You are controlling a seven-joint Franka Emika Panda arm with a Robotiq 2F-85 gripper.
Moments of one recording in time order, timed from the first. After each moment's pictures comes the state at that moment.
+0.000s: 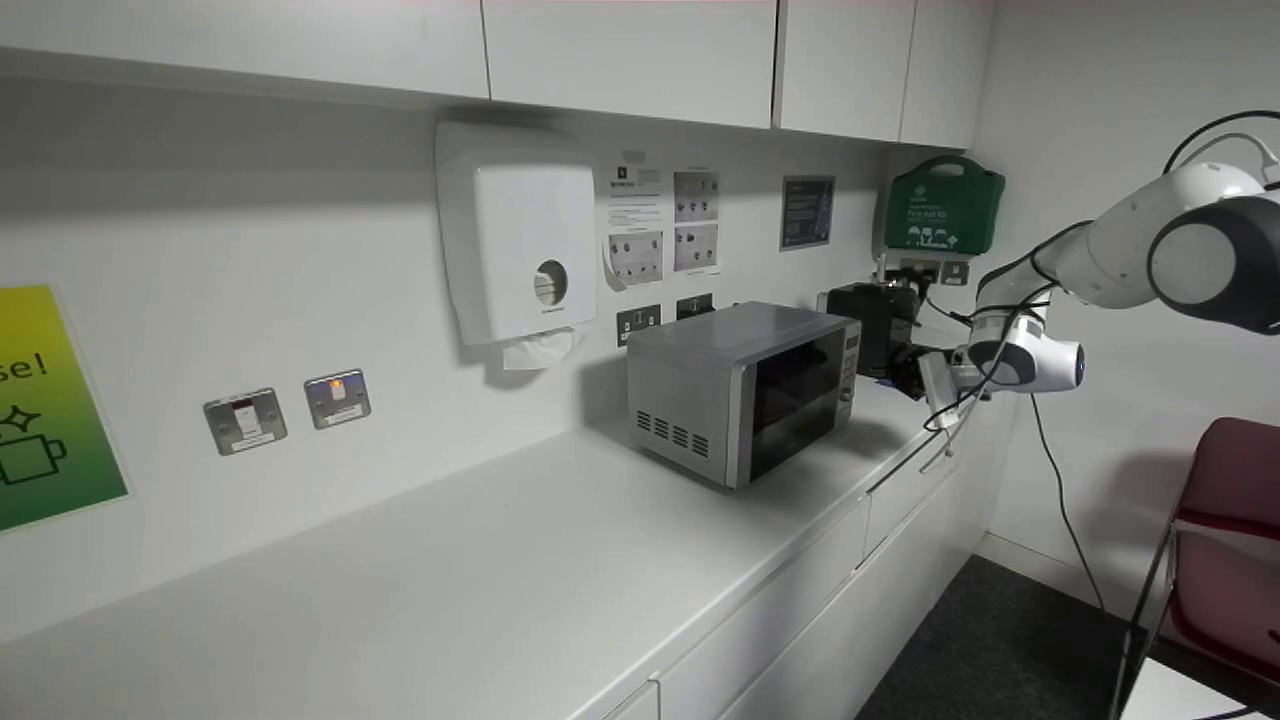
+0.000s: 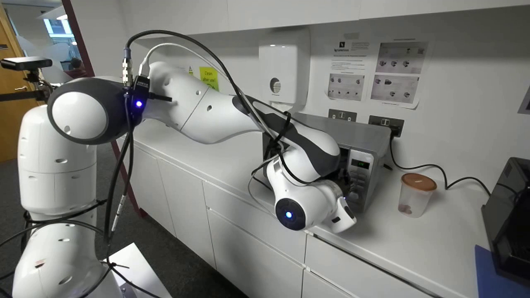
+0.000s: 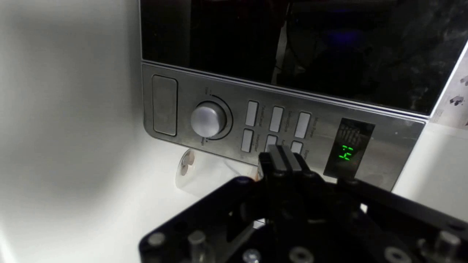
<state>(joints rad) -0.28 0.29 -0.36 -2.00 2.07 2.43 -0.88</state>
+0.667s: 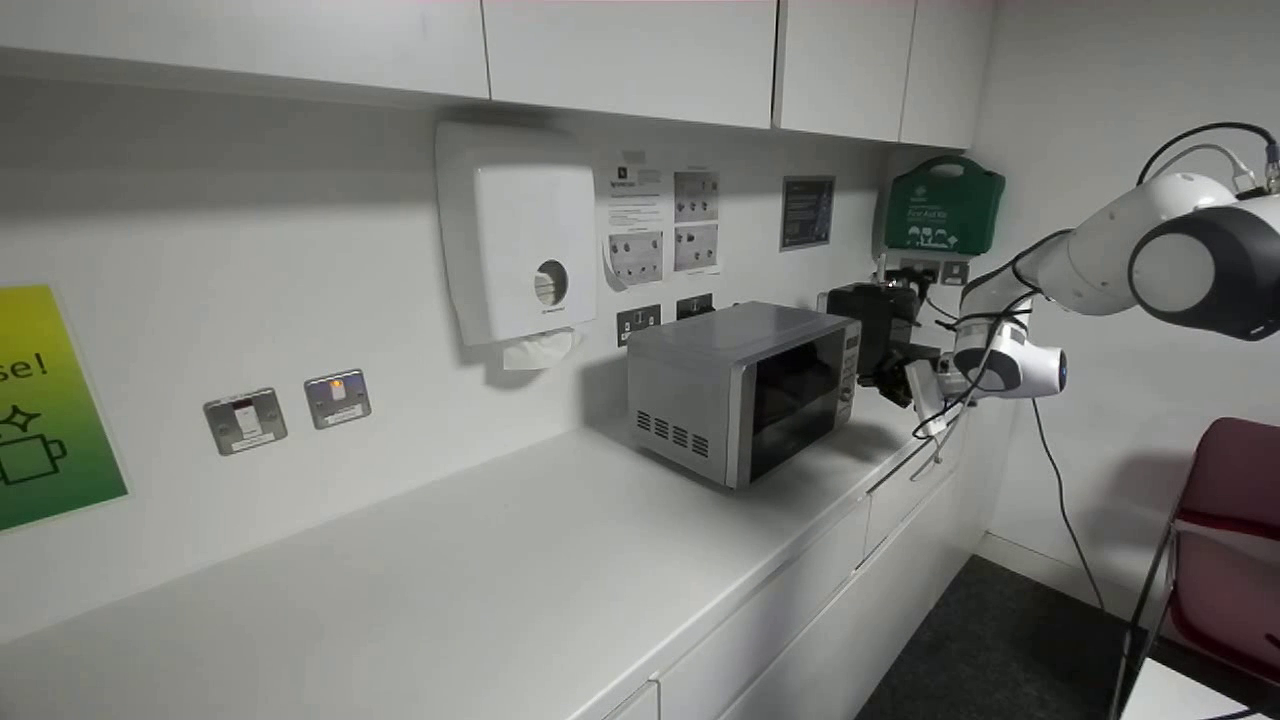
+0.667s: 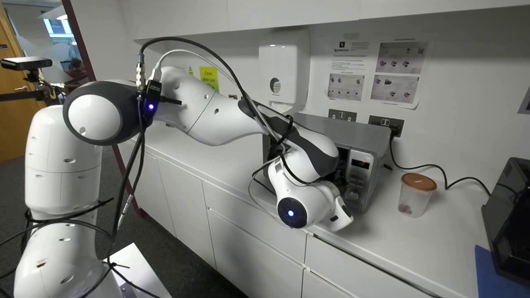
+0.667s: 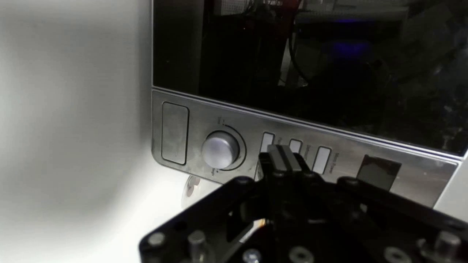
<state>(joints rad) -0.25 0.33 -0.34 -1.97 2.07 2.43 -0.88</state>
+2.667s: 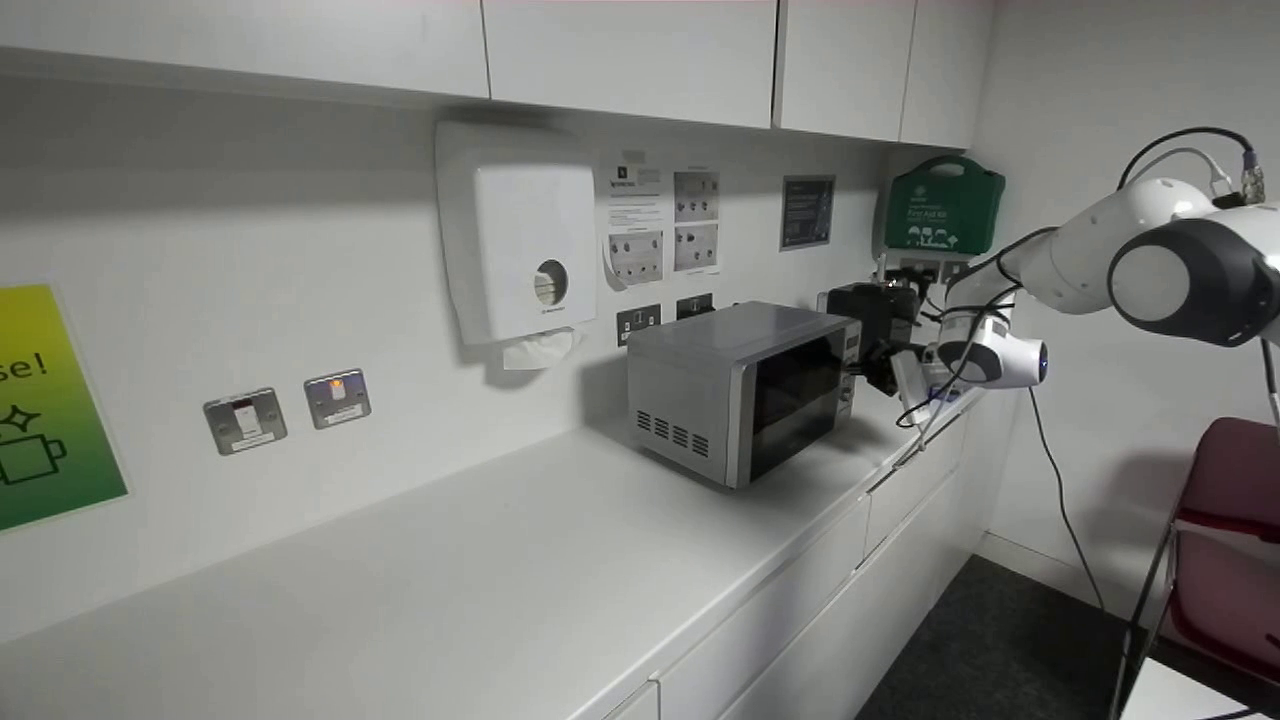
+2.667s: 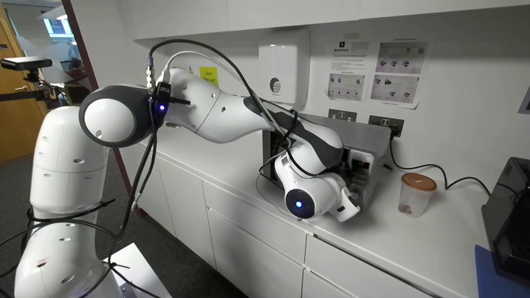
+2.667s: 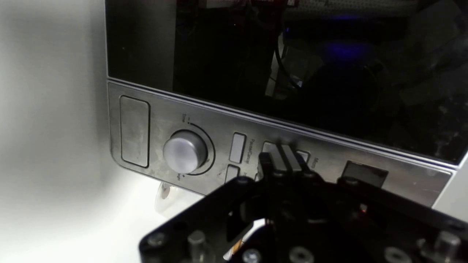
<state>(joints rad) -0.25 0.39 -0.33 -1.88 2.10 2.45 -0.88</state>
